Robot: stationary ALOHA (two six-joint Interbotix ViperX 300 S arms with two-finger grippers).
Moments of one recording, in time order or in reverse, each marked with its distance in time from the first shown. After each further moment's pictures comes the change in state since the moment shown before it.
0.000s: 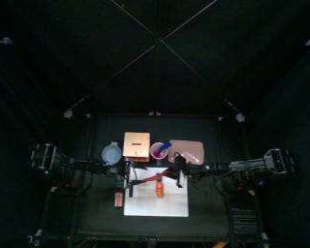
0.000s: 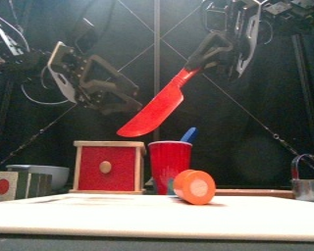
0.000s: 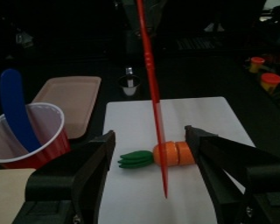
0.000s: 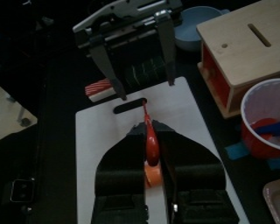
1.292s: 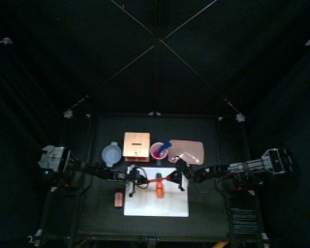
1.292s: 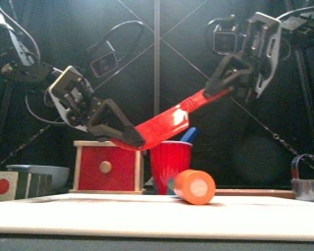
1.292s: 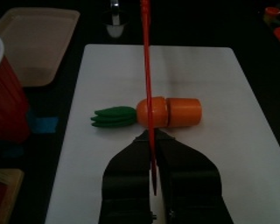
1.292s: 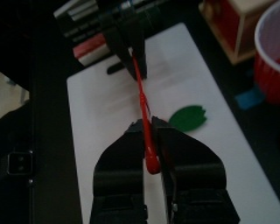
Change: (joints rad) left arm -0.055 0.149 -0.071 -0.104 0.141 -0.002; right arm 0.035 0.028 0.130 0.143 -0.002 -0.002
